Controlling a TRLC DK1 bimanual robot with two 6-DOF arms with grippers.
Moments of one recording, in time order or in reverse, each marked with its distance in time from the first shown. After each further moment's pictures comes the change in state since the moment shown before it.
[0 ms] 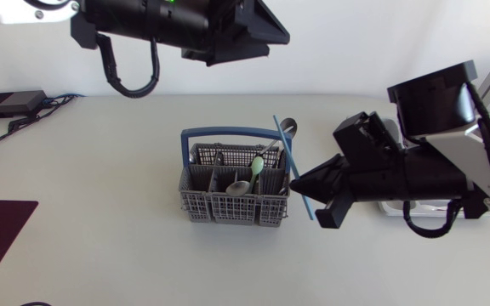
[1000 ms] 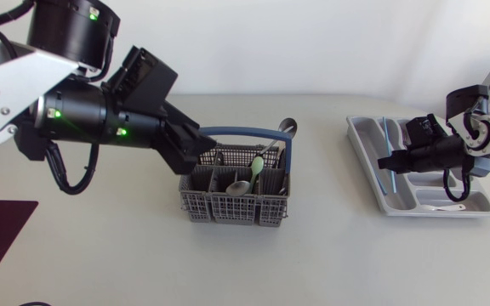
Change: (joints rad) left arm -0.001 -0.297 -0.500 -0.050 -0.381 0.666; right arm -0.696 0.558 0.178 0.168 0.175 -0.111
